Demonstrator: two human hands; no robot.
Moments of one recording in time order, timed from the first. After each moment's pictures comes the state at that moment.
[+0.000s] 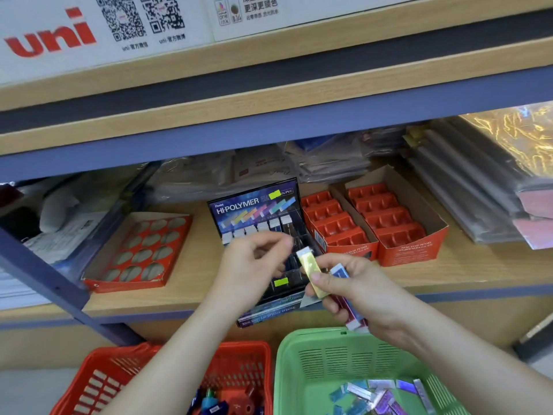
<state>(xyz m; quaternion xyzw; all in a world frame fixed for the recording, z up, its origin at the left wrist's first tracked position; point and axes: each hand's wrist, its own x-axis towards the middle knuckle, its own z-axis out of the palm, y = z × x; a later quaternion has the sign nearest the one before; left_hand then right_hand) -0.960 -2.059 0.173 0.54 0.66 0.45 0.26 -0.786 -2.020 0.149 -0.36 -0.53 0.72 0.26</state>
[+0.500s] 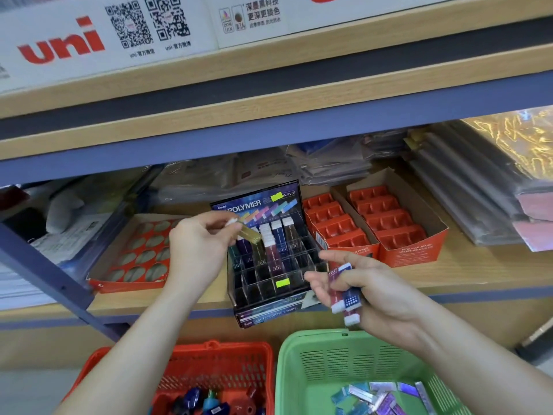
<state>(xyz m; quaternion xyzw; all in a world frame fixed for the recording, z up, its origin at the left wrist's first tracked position) -1.011 -2.054 0.192 0.47 0.73 0.49 0.08 -0.781 -2.019 0.160 -0.32 -0.31 0.84 0.30</state>
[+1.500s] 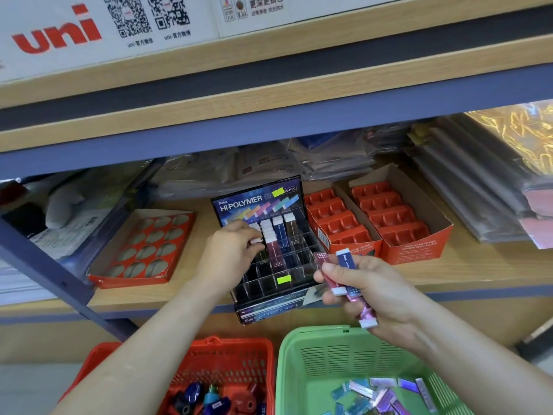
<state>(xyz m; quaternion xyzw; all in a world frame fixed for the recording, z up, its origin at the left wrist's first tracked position) -1.019 -2.028 0.144 0.67 0.70 0.25 -0.06 -0.782 -2.023 0.156 -0.38 -0.36 0.80 0.29</state>
